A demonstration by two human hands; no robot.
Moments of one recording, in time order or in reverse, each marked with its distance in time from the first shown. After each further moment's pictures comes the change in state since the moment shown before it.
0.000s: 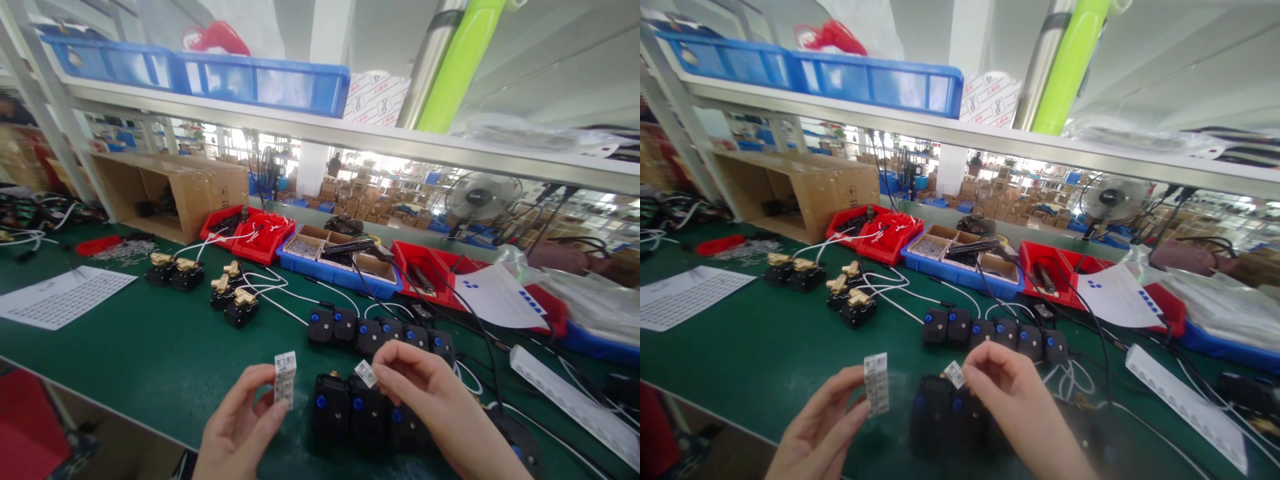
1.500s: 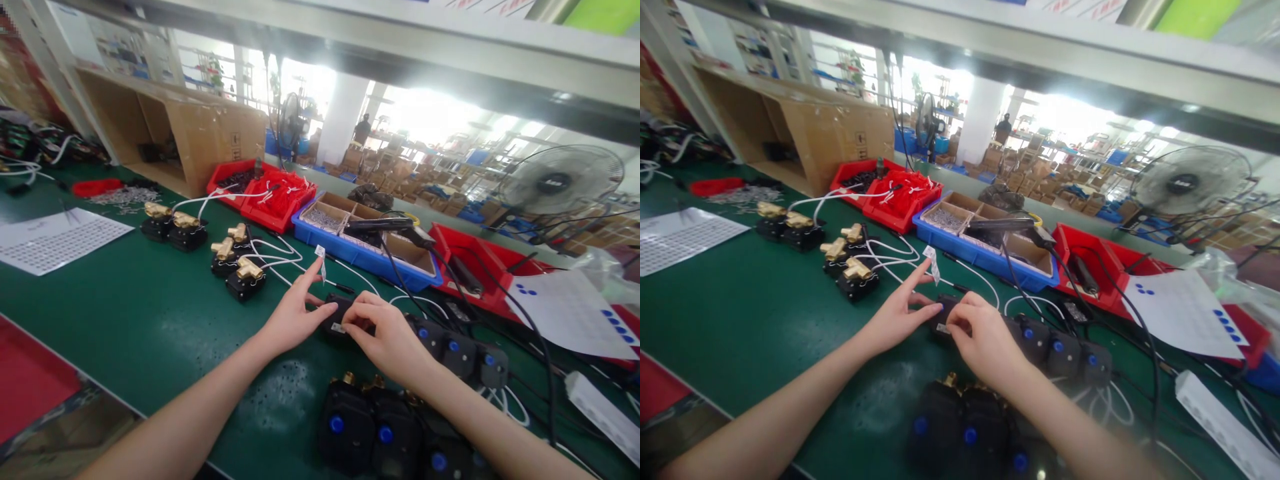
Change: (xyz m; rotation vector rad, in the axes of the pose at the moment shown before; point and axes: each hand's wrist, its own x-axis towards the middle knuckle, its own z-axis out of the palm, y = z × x) left_hand 0.149 -0.066 0.029 0.523 -0.479 0.016; right_hand 0.116 0.048 0.019 -0.582 -0.160 -0.349
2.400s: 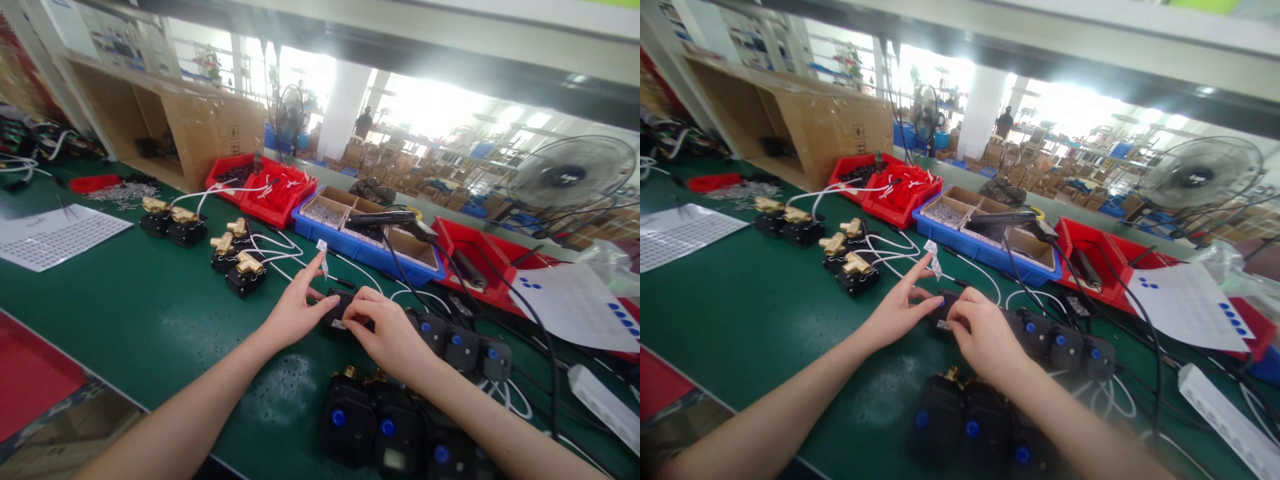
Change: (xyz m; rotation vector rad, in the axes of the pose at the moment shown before) left_hand -0.001 -0.001 0.000 -0.036 0.022 0.056; right_hand -0.001 0.003 0.004 -0.084 0.020 -0.074
